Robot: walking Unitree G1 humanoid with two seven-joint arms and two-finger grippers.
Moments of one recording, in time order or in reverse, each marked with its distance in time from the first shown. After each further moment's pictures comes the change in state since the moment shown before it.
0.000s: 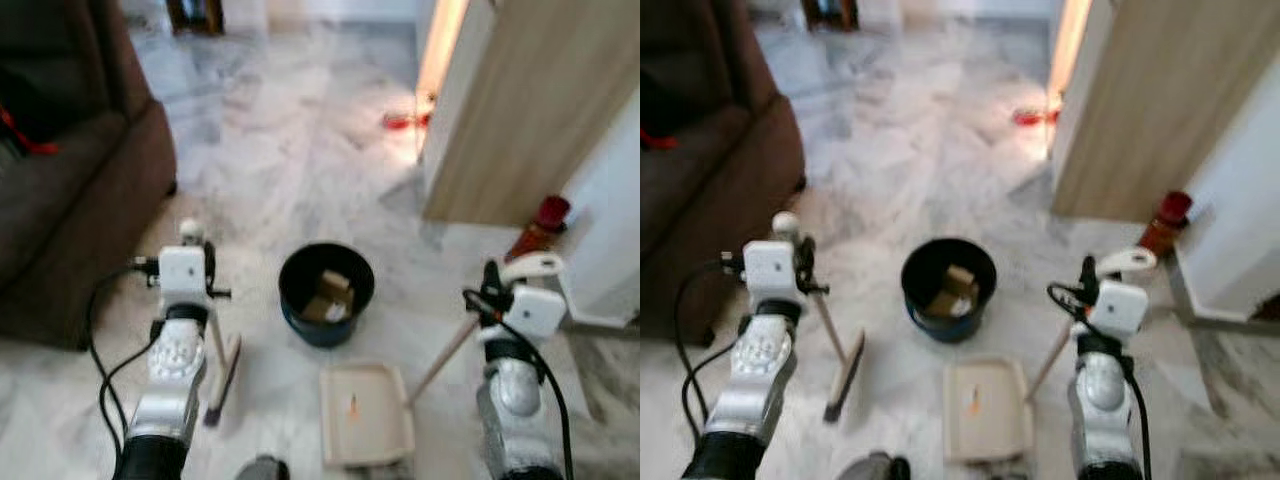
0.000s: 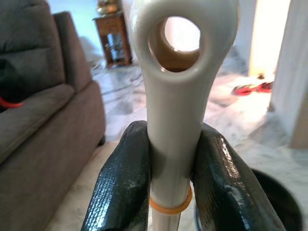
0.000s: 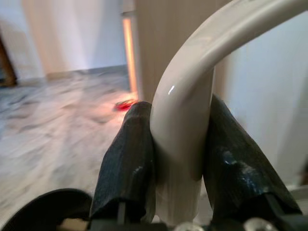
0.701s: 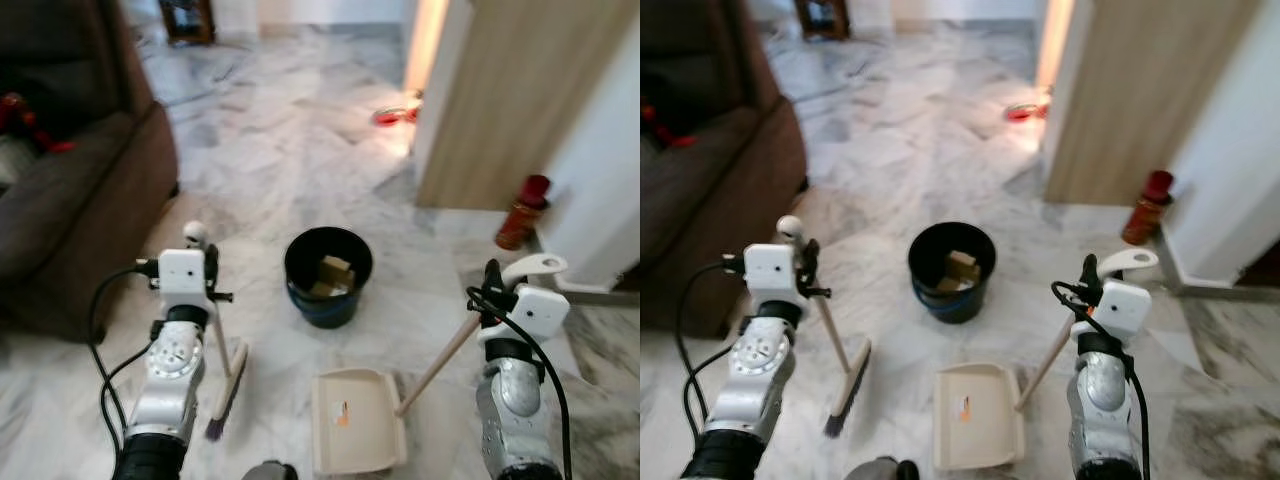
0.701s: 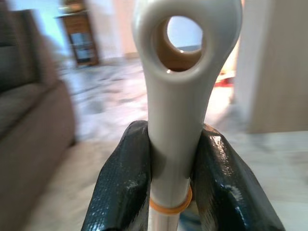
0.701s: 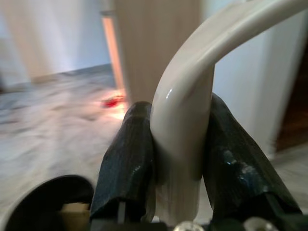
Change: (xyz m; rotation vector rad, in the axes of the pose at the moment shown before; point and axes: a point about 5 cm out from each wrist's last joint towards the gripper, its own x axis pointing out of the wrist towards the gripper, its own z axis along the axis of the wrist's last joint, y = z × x) left arm 0.003 -0.016 0.000 -0.056 0.007 -0.101; right arm -0.002 -0.004 -0.003 0.039 0.015 -0.025
